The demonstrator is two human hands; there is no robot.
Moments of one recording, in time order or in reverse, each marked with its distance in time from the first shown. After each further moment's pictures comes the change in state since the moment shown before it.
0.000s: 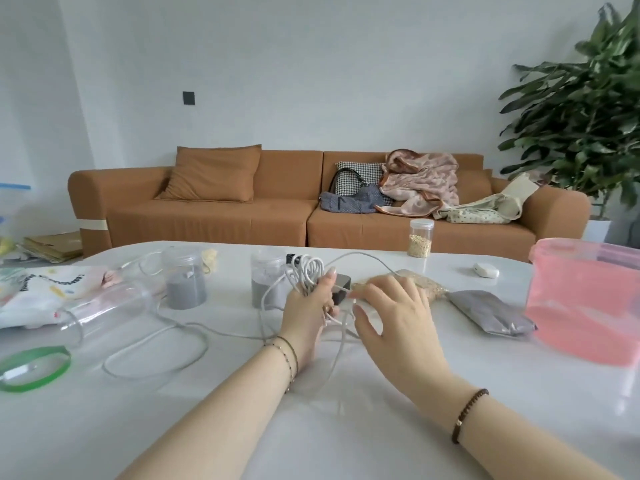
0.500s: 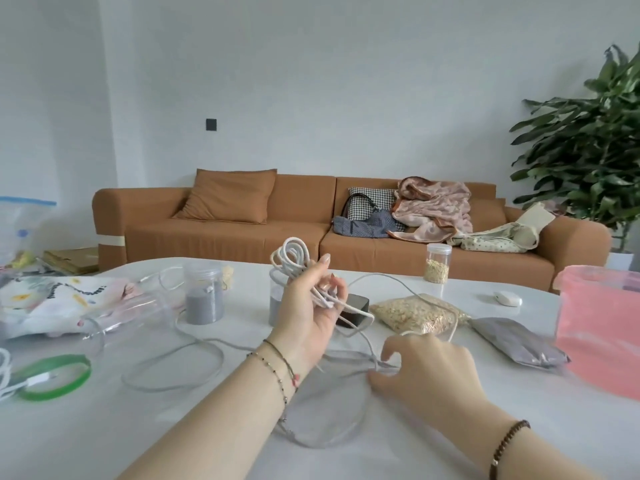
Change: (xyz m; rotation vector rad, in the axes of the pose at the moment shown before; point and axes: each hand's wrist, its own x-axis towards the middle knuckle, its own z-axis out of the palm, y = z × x) left_hand -0.014 0.058 -0.004 -0.700 -0.063 -0.013; right_hand 0.002 -0.014 -0.015 -0.354 -0.467 0.239
